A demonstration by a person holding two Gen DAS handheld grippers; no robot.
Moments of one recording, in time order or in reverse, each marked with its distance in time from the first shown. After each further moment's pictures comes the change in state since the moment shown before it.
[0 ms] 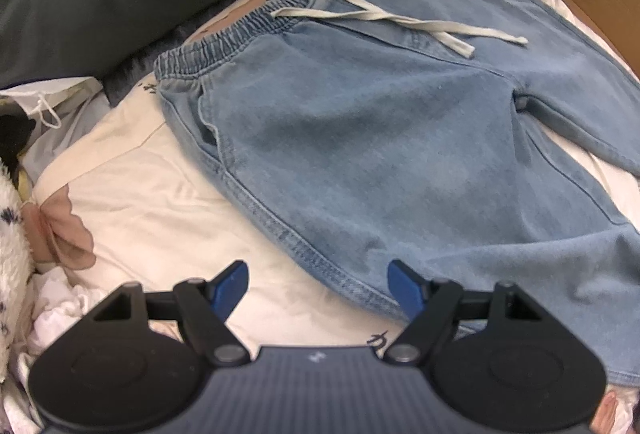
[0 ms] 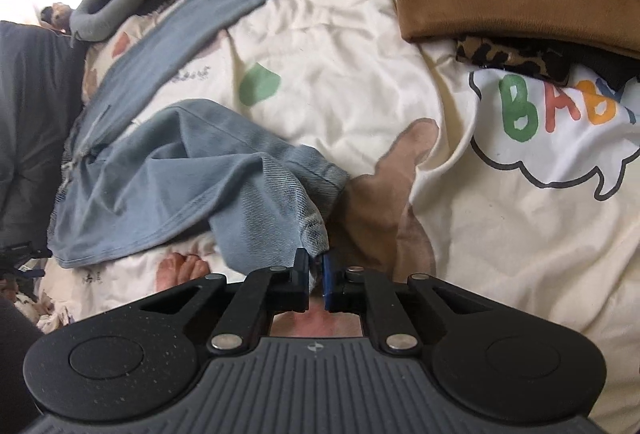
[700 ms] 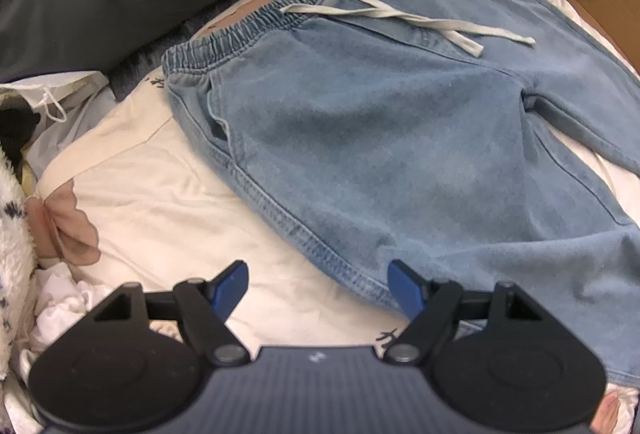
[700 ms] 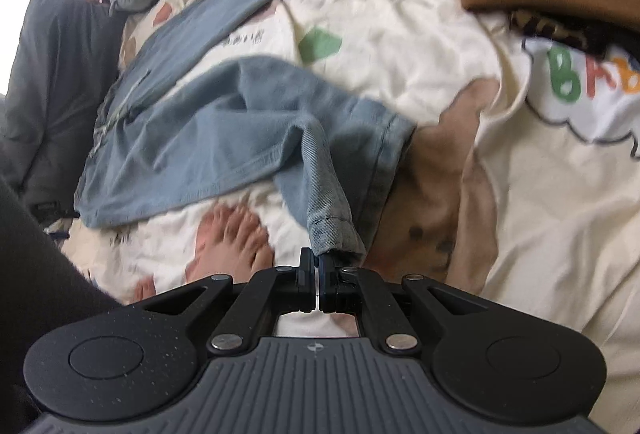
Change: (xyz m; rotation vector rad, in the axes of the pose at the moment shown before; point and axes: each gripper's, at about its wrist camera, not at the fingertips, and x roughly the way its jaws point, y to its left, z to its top) left arm 0.003 0.004 -0.003 -0.010 0.010 0.011; right arm -0.001 0.029 -0.042 -0.053 0.054 0.057
